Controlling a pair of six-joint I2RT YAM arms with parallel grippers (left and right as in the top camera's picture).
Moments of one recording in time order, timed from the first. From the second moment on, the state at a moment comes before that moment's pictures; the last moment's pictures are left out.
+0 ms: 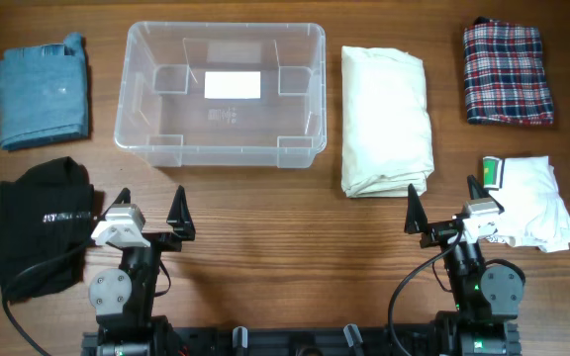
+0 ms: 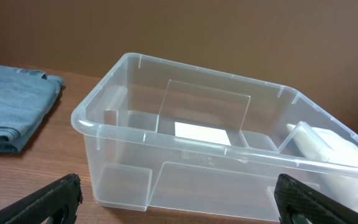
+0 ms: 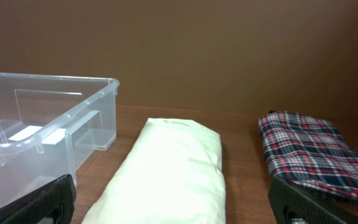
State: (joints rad) left arm 0.08 0.01 0.01 -0.06 0.14 -0.22; right arm -0.04 0.02 0.01 0.01 -0.18 -0.01
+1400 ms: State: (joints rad) left arm 0.08 0.01 0.01 -0.06 0.14 -0.22; right arm -0.04 0.04 0.03 0.07 -0.13 0.07
